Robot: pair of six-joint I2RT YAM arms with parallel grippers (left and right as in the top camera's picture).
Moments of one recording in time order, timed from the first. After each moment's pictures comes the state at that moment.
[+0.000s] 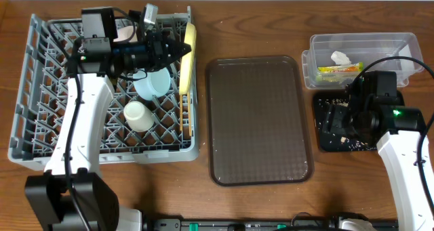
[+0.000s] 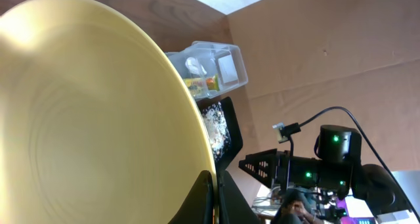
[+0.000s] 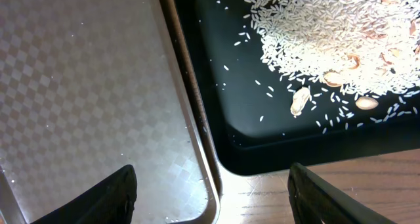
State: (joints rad) left arm 0.05 1.62 1.40 -0.58 1.12 -0.41; right arm -0.06 1.27 1.02 -1.01 -0.10 0.22
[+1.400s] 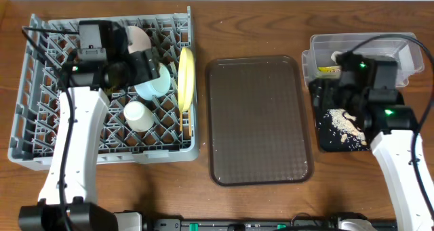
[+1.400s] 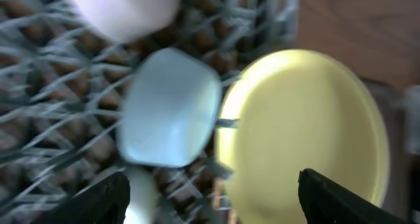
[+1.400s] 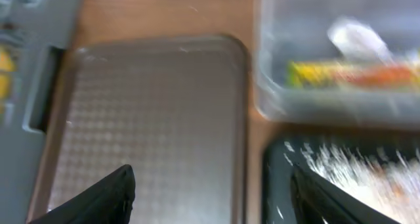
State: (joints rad) left arm 0.05 1.50 1.38 -0.89 0.20 -0.27; right arm 0.03 1.28 1.02 -0.57 -0.24 0.08
